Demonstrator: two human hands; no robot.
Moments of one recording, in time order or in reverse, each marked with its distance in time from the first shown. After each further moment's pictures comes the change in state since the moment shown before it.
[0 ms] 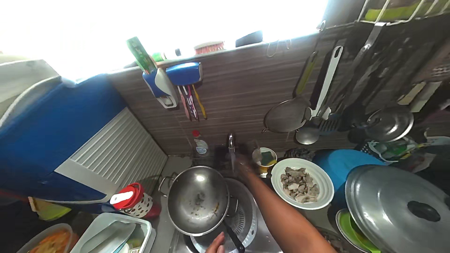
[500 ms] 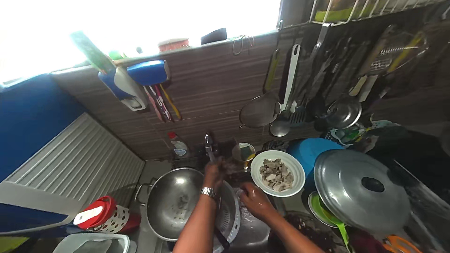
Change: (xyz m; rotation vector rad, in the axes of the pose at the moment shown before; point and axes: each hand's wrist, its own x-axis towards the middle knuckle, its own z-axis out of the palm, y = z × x) left_hand 0.265 0.060 0.098 -0.724 0.097 -0.459; right_hand -0.158 0.020 -0.088 -0.739 -0.037 0.080
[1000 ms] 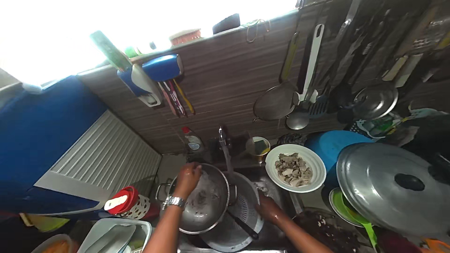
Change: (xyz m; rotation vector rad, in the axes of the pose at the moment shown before) left_hand -0.015 0.084 -0.150 1.557 0.022 0.344; right_hand 0.015 0.061 0.068 -0.104 -0.196 0.224
